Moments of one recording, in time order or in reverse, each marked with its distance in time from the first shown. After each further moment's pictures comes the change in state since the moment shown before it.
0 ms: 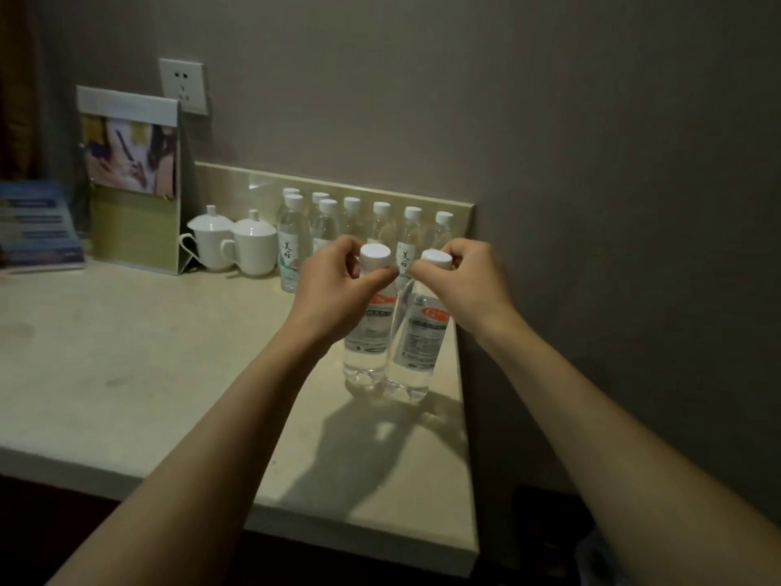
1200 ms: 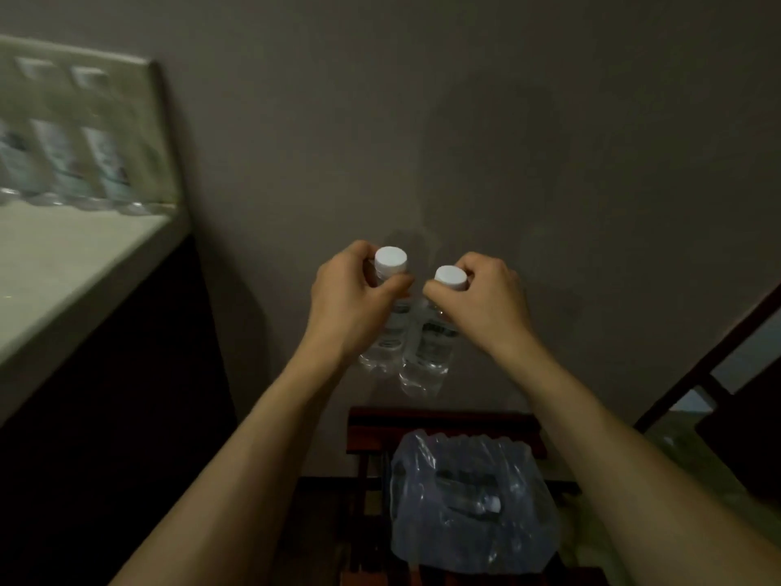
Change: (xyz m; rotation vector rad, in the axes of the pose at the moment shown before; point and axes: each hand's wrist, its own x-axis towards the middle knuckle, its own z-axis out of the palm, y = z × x) left_hand -0.102 0.095 0.444 0.001 -0.212 -0.088; right_hand -0.048 0.331 -0.322 -0.314 0.082 0.199
